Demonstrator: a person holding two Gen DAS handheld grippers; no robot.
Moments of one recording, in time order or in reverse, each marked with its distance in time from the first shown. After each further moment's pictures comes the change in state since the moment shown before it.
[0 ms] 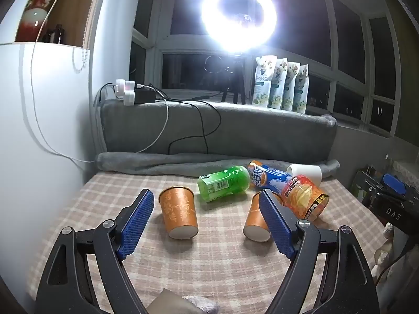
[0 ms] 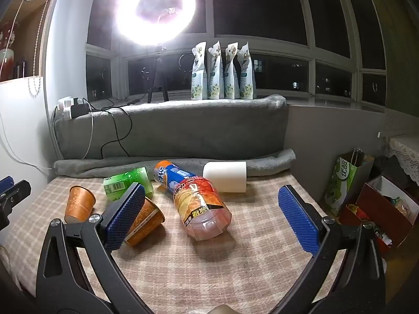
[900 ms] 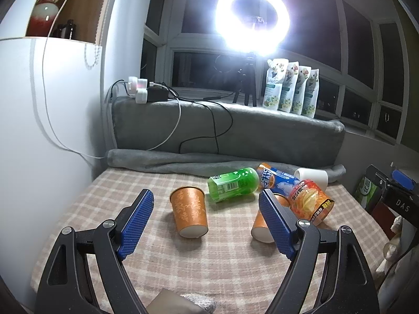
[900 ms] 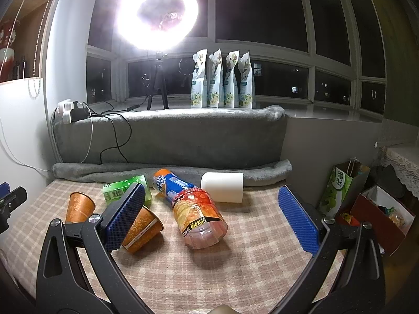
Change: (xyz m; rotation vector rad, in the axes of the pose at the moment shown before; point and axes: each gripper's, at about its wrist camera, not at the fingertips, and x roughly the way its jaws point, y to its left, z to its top) left arm -0.006 0.008 0.003 -0.043 0.009 0.041; right arm -0.007 0.003 0.019 -0.031 -0.010 -0.004
